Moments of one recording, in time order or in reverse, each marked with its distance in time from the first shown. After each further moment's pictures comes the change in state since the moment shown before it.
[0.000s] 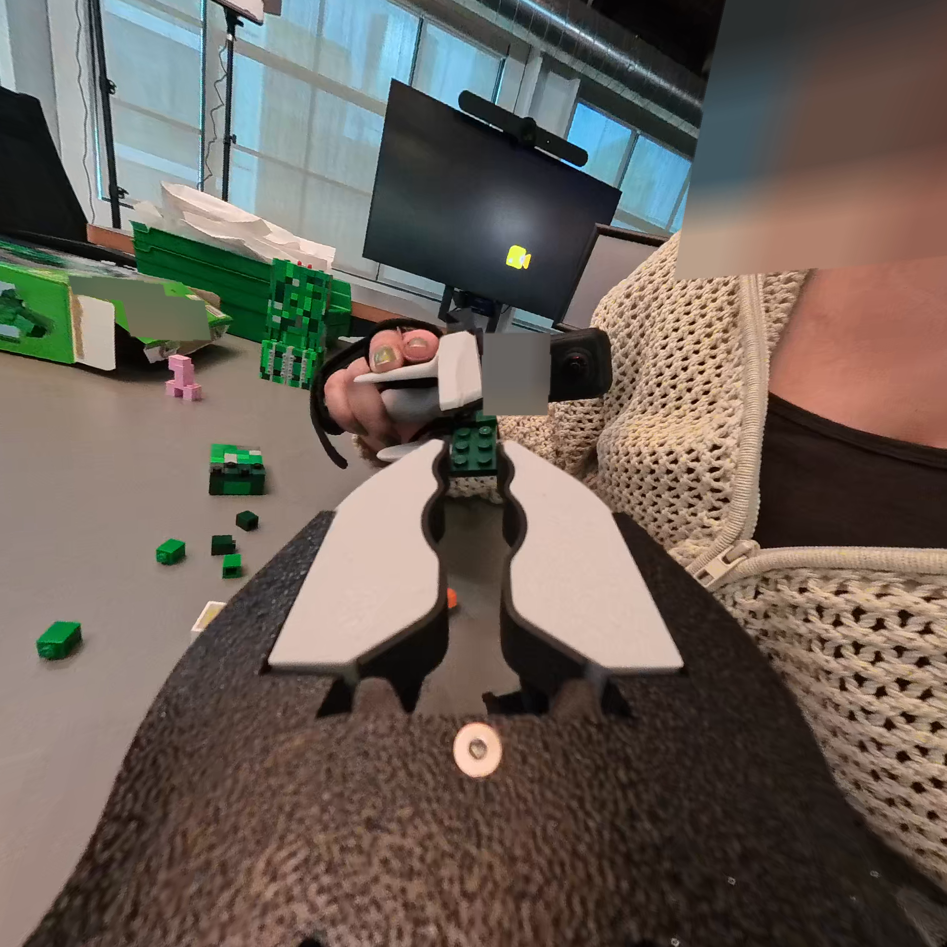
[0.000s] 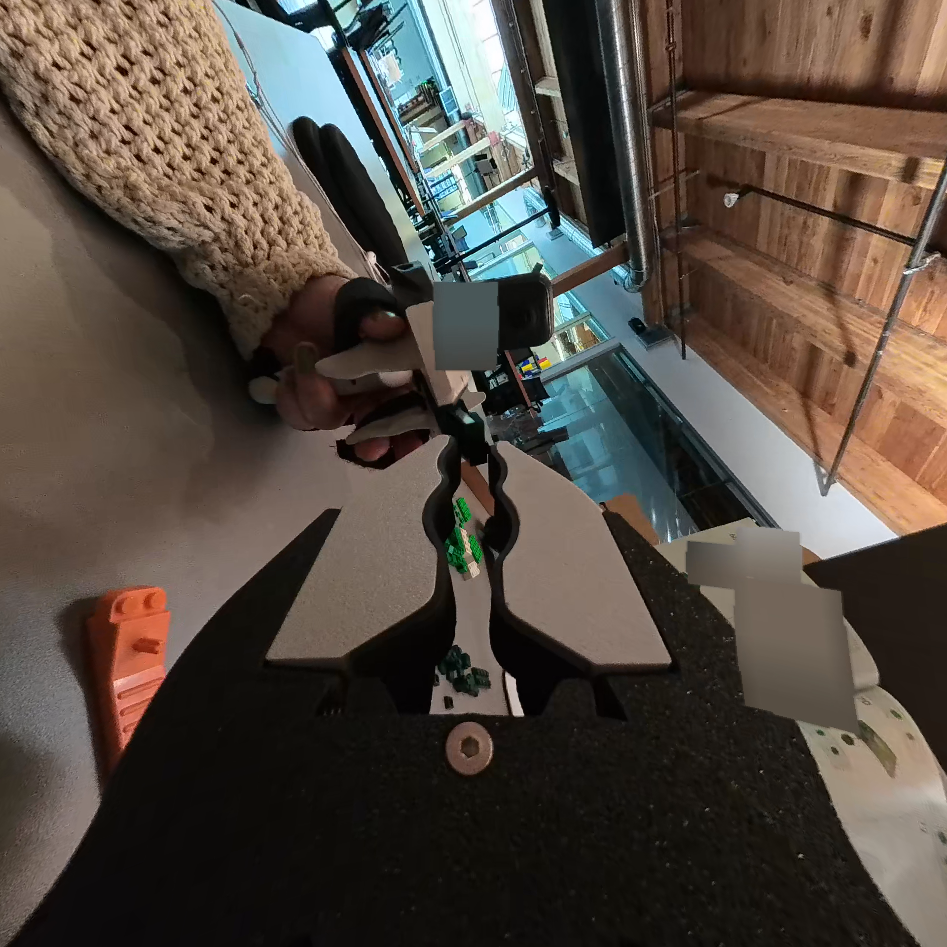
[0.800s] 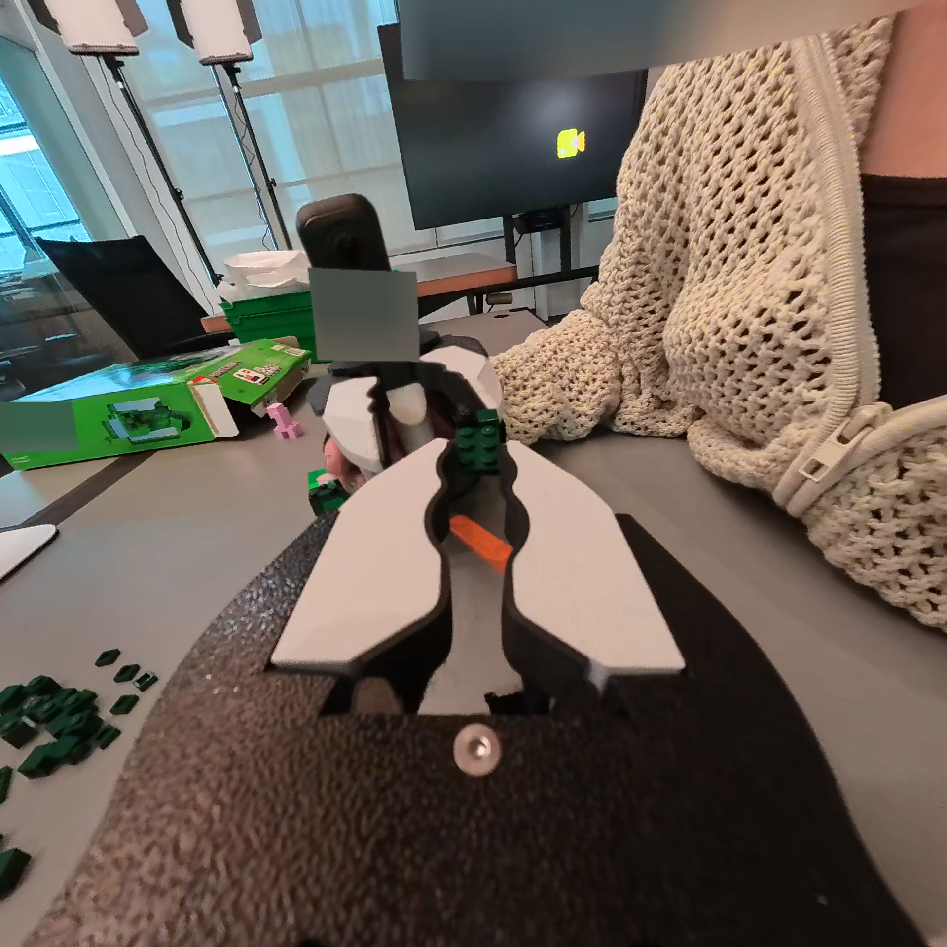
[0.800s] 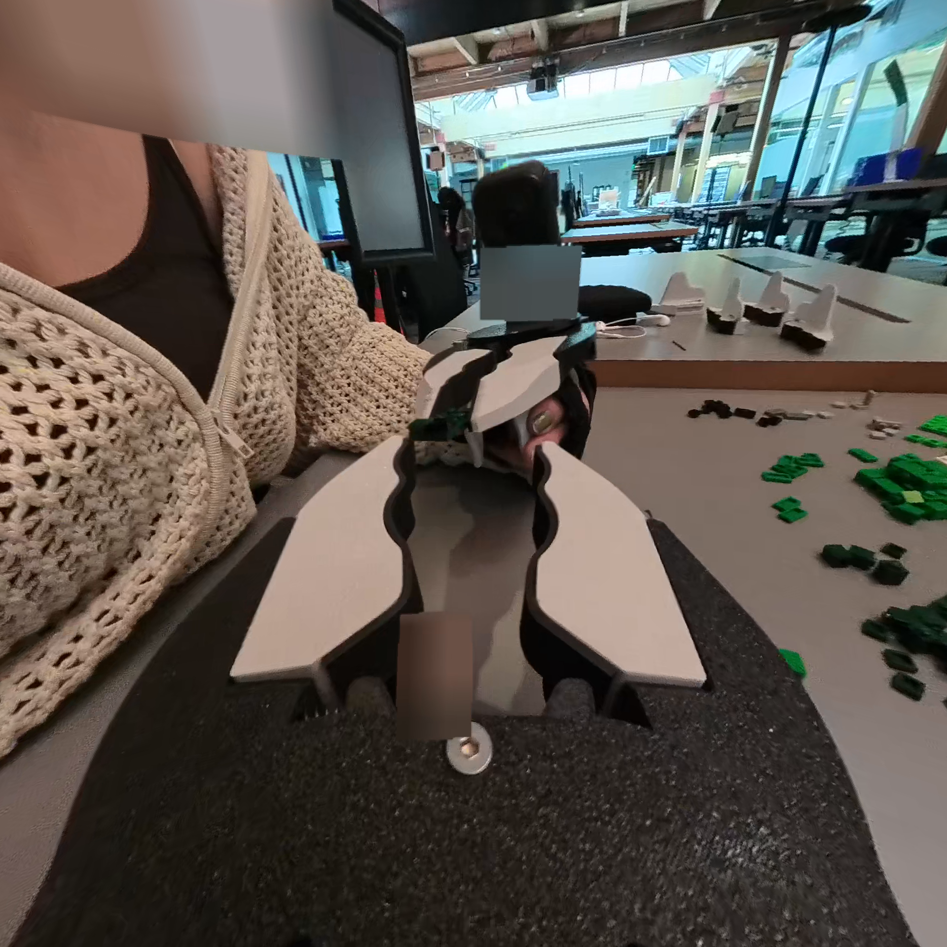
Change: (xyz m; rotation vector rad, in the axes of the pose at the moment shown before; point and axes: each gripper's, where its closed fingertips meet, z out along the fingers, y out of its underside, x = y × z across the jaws) left arm 0.003 0.014 0.001 -0.130 -0.102 0.443; right arm -0.013 0.000 -0.011 0.253 -0.508 1.184
